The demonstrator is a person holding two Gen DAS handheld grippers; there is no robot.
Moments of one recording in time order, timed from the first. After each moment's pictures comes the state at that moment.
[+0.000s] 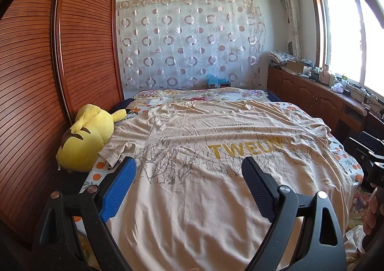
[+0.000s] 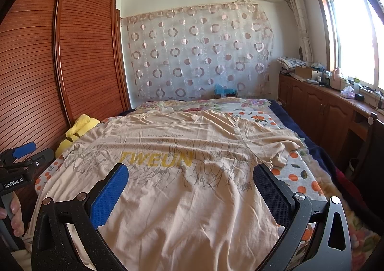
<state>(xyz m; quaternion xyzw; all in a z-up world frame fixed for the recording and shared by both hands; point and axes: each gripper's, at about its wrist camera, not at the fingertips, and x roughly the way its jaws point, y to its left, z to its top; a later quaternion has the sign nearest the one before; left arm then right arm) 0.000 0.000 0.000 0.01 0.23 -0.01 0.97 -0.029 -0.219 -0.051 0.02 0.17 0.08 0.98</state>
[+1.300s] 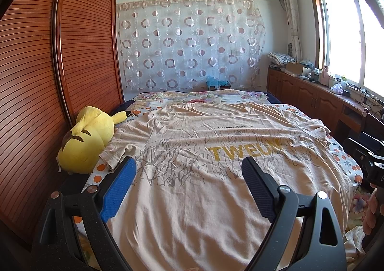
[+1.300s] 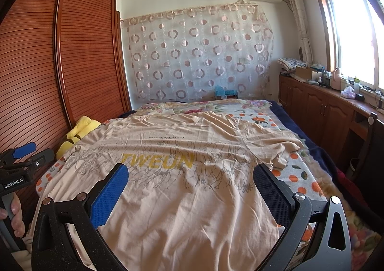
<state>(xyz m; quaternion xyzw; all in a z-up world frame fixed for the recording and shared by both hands) -0.001 0.000 0.000 0.01 0.23 -0.01 0.97 -0.031 -0.219 -0.050 0.03 0.17 0.08 0.98</state>
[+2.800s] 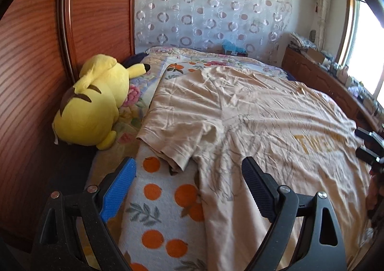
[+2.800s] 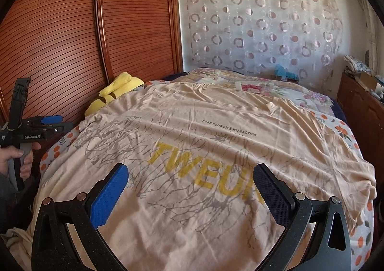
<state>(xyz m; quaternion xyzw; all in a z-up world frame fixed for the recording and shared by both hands) 0.111 0.160 -0.050 -0.07 0.36 0.00 0.93 0.122 -0.175 -0.062 -0.05 0.26 0.25 0.93</state>
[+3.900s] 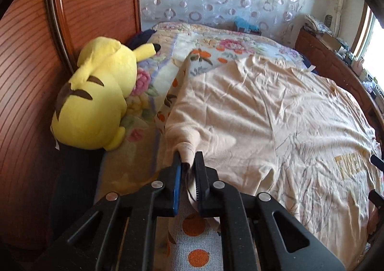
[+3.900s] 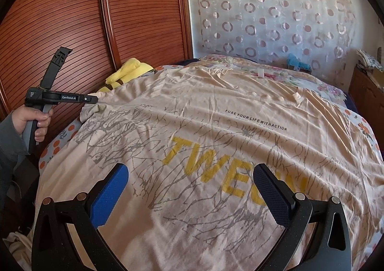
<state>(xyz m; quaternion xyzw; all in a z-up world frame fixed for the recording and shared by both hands) 0.188 0.200 -0.054 -0.05 0.43 0.01 0.90 0.140 -0.150 -0.065 -0.07 0.29 0.26 0.92</state>
